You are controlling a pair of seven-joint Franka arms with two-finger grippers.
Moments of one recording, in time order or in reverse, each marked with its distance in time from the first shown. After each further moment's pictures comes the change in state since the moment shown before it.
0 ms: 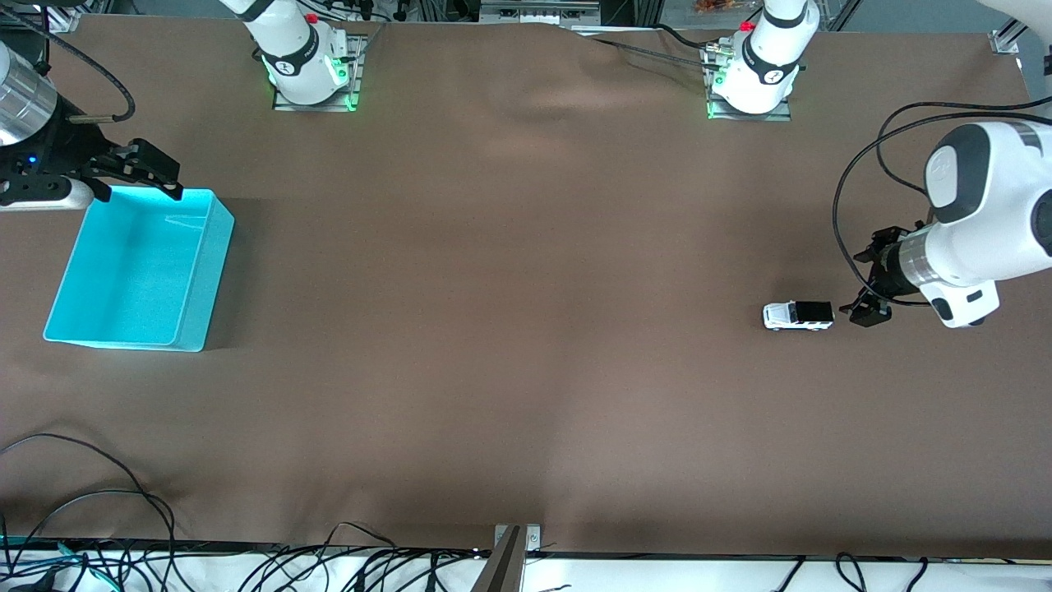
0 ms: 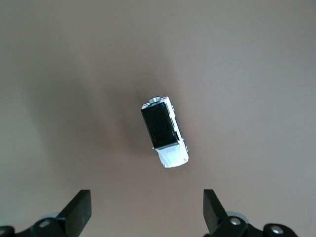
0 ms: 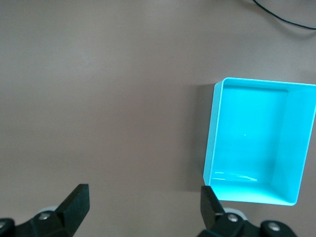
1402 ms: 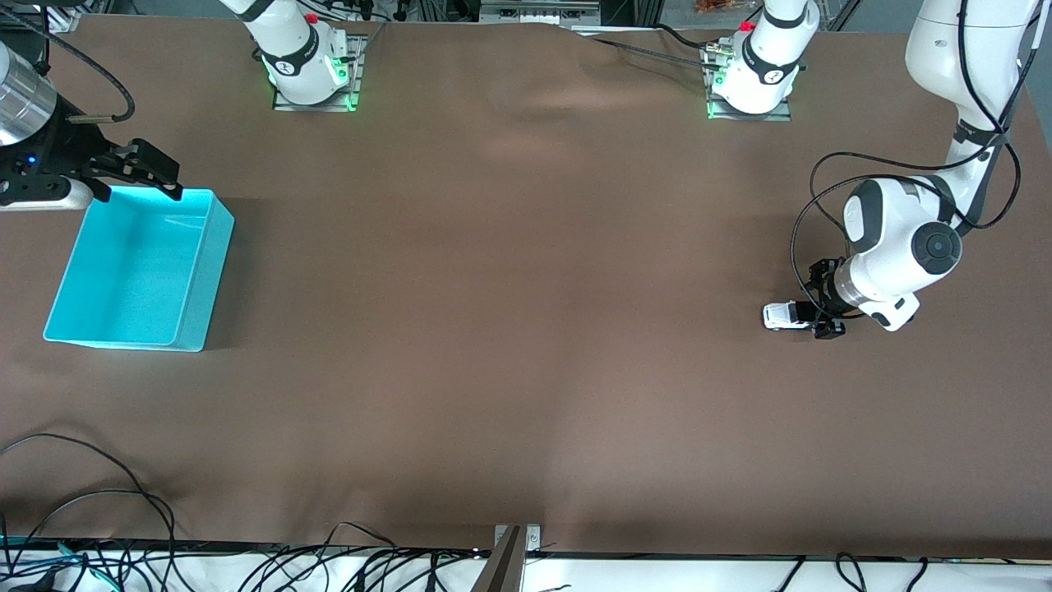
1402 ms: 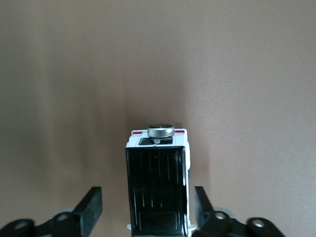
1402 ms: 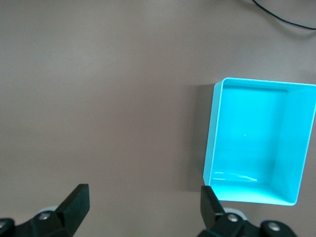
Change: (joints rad) left arm 0.031 0.178 0.004 -0.266 0.001 0.538 -0.229; right arm 0.000 0.000 0.000 0.000 0.000 0.001 0.001
